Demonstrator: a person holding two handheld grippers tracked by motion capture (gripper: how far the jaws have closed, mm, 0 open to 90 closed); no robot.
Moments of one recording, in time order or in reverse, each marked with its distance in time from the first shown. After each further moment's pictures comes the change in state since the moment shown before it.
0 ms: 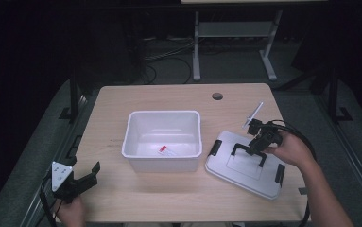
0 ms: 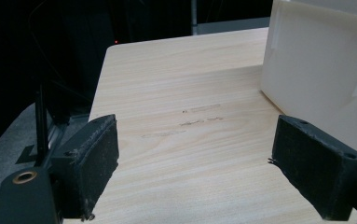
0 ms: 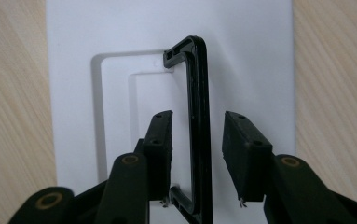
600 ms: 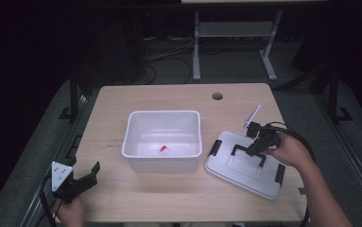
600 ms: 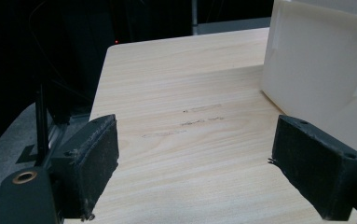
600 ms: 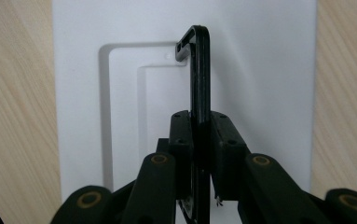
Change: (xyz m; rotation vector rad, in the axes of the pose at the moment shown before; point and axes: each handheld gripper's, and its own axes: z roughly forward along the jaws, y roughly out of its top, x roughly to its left) left arm 0.001 0.000 0.000 -0.002 0.000 -0.003; right arm 0.004 0.000 0.007 0.029 0.022 -0.032
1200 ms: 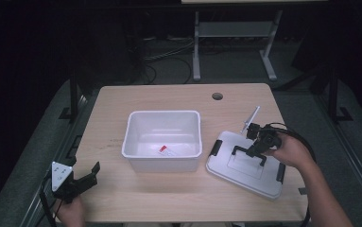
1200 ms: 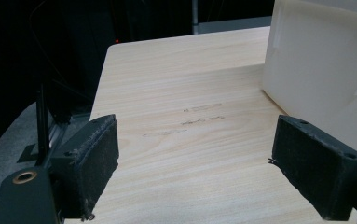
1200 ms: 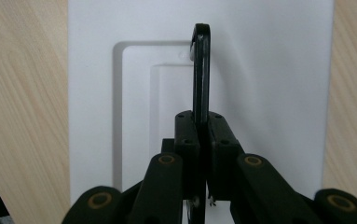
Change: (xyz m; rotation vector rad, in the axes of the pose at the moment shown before) left arm 0.000 0.000 0.000 0.002 0.004 0.000; right arm 0.004 0.000 -0.004 0.006 0.008 -0.043
